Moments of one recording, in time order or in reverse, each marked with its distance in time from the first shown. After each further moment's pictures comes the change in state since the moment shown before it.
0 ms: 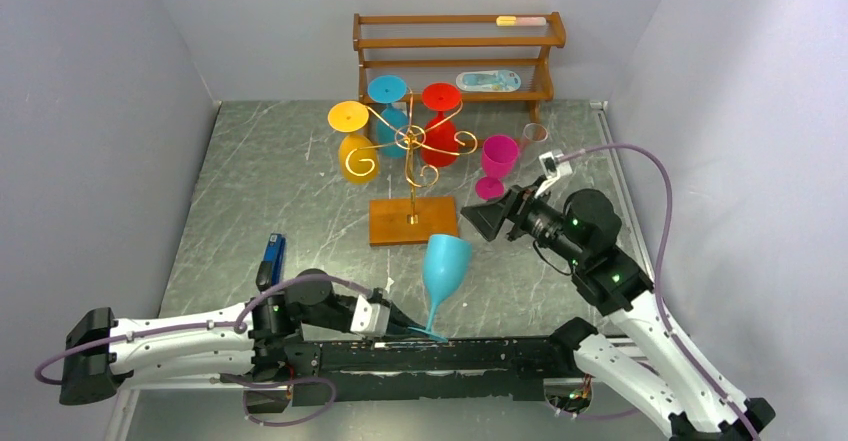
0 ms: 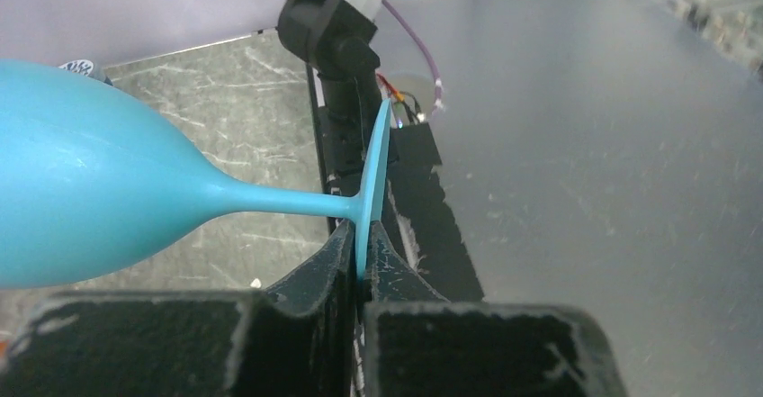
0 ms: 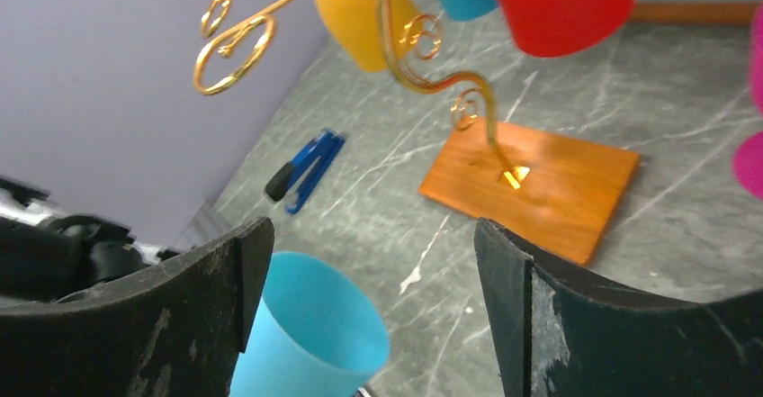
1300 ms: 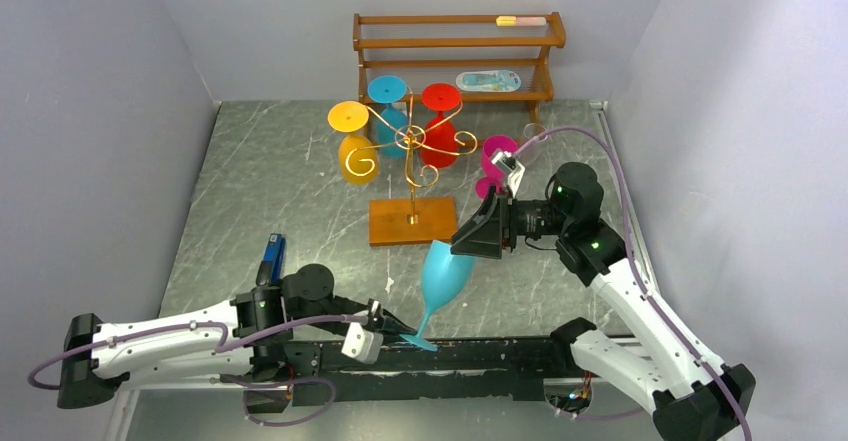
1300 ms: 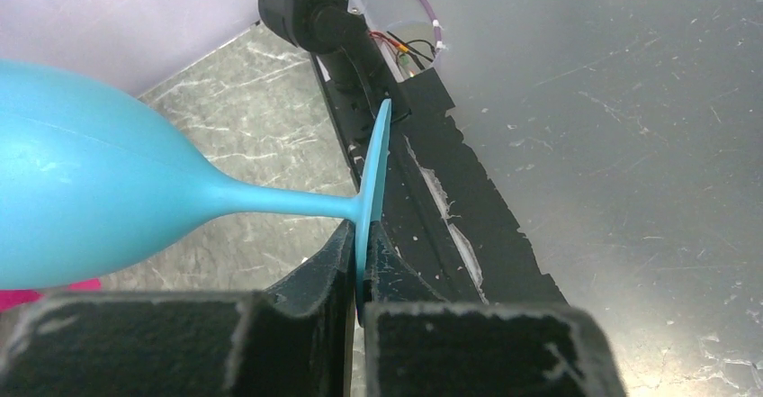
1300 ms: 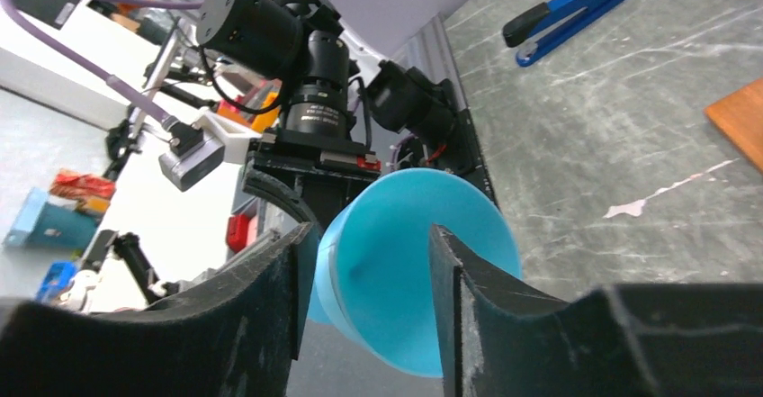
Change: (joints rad) left arm 0.000 -0.047 0.107 -0.335 0.091 0.393; right arm -0.111 0.237 0.076 0.089 -0.880 0.063
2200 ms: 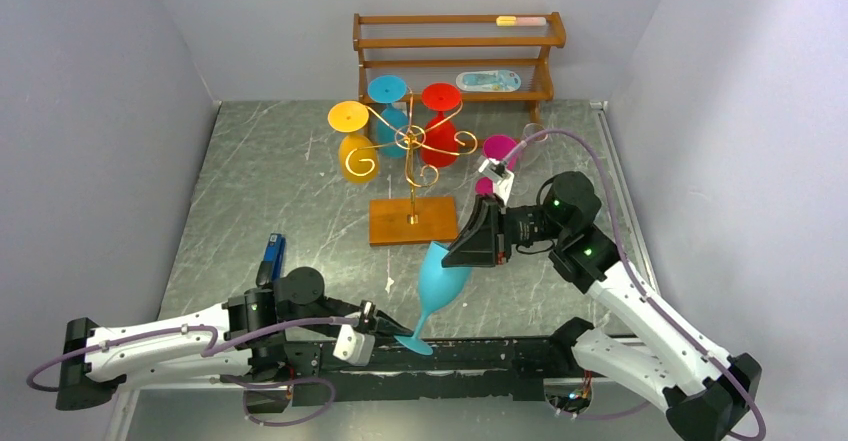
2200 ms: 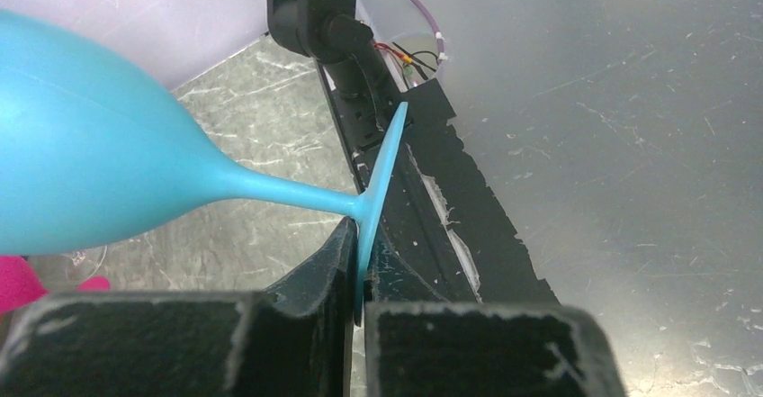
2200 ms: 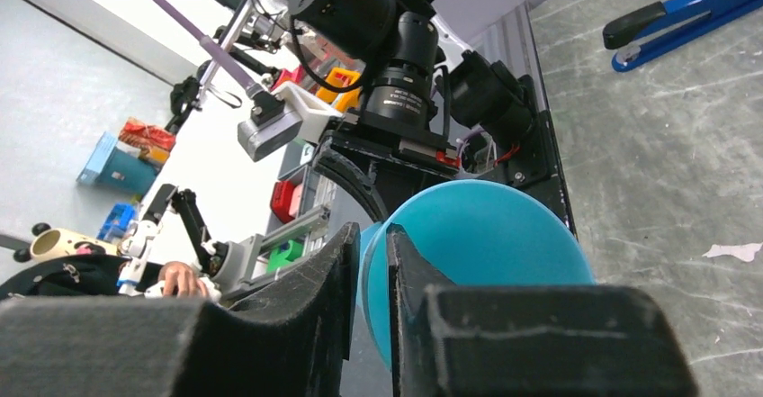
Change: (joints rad) left arm -0.006 -0.065 -0.013 -0.023 -0.024 -0.018; right arm 0.149 0.009 -0.017 0.210 -0.026 0.184
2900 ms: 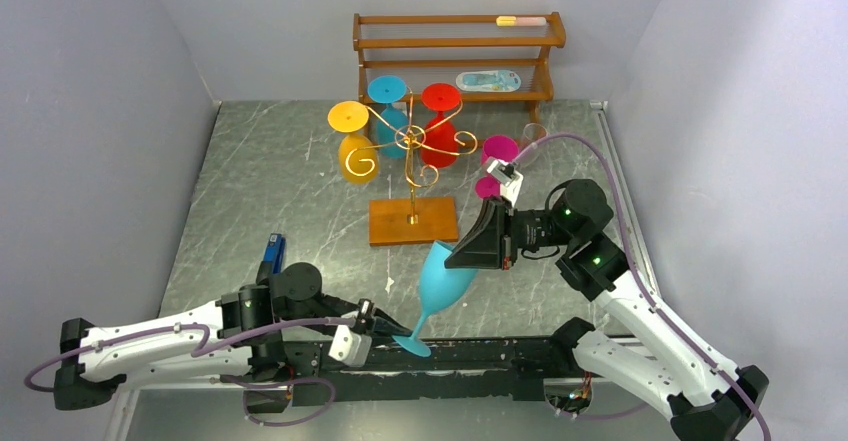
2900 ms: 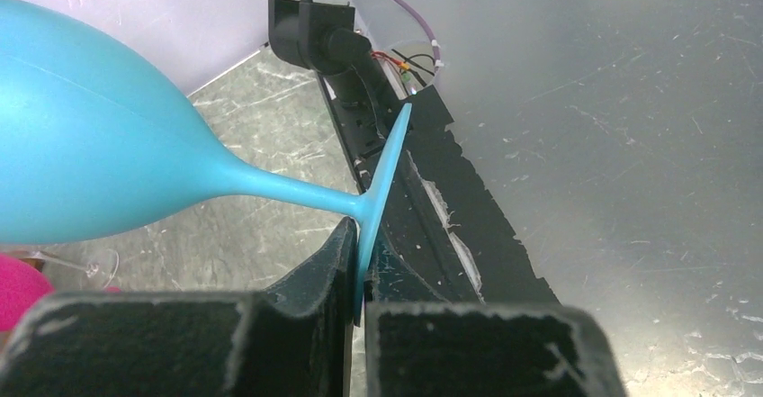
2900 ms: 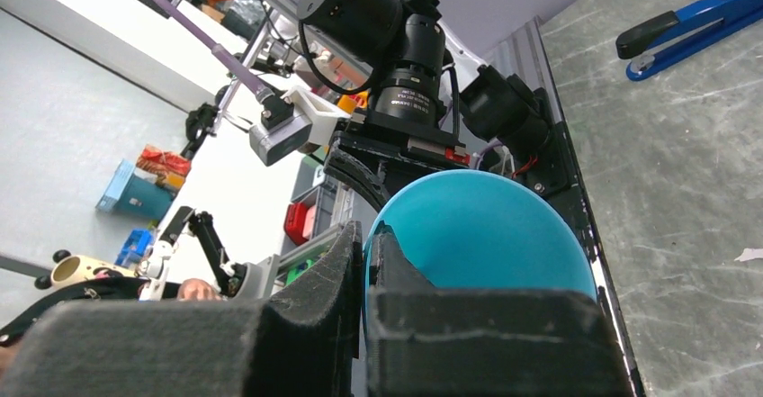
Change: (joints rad) left arm -0.001 0.000 0.068 -0.071 0.021 0.026; right arm 0.017 -0.080 -0.009 0.009 0.061 0.089
